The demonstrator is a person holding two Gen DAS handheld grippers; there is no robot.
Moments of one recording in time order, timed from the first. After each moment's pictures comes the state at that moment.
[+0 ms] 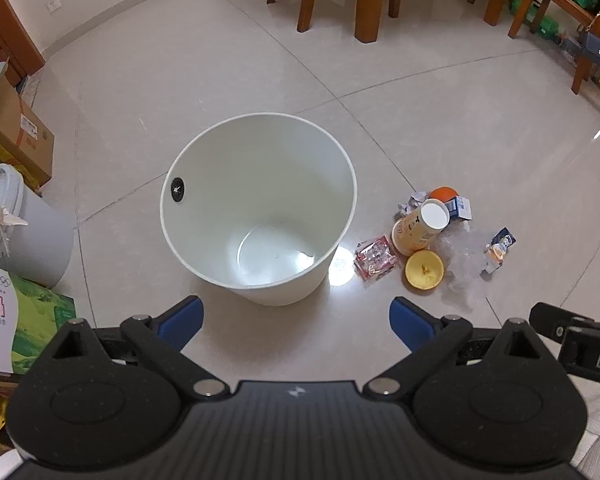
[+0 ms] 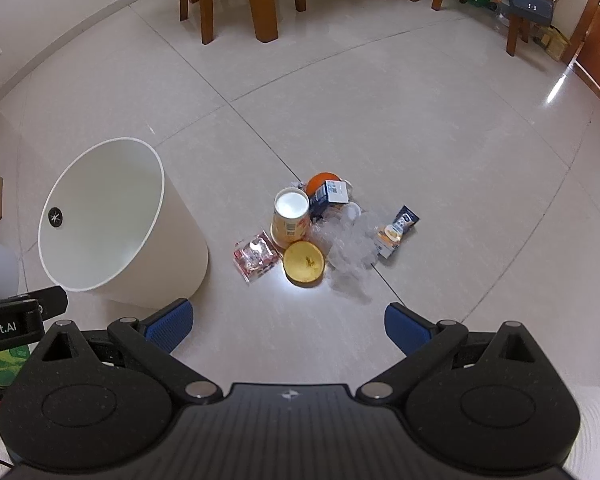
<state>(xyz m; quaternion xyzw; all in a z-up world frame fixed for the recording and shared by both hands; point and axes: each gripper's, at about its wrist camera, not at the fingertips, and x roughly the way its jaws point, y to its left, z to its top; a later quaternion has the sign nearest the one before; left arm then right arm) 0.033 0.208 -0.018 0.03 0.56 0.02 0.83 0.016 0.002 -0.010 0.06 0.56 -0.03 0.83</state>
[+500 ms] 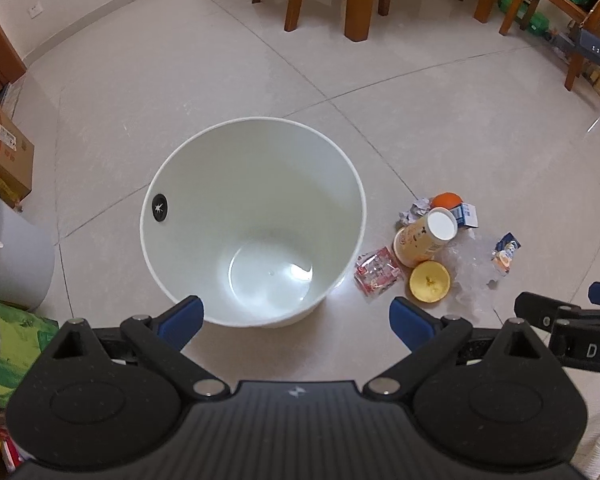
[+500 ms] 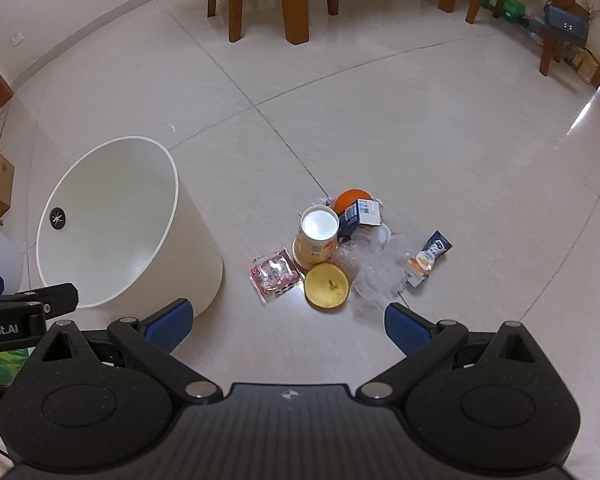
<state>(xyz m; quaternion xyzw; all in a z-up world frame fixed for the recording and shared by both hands) 0.069 0.223 -0.048 0.03 0.56 -0.01 0.83 0.061 0.018 -0.046 0.05 0.55 0.01 0.83</state>
